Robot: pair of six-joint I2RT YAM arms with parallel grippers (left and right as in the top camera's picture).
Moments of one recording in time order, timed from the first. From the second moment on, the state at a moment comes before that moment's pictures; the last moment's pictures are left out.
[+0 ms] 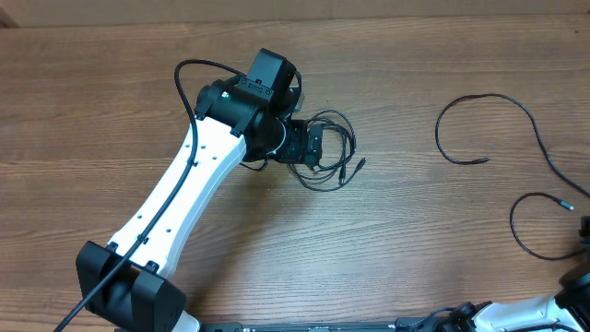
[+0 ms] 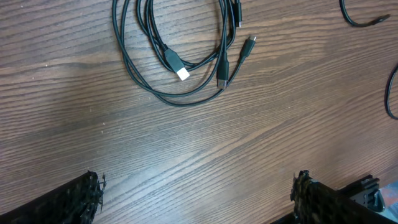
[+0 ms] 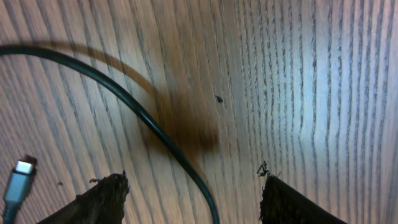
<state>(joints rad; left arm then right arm) -0.47 1.72 1.64 -1.18 0.26 -0.37 -1.03 1.81 1.18 -0.86 0.13 0.68</state>
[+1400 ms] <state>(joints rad) -0.47 1.72 1.64 -1.17 0.26 -0.37 -1.03 1.81 1.05 -0.72 0.08 0.71</state>
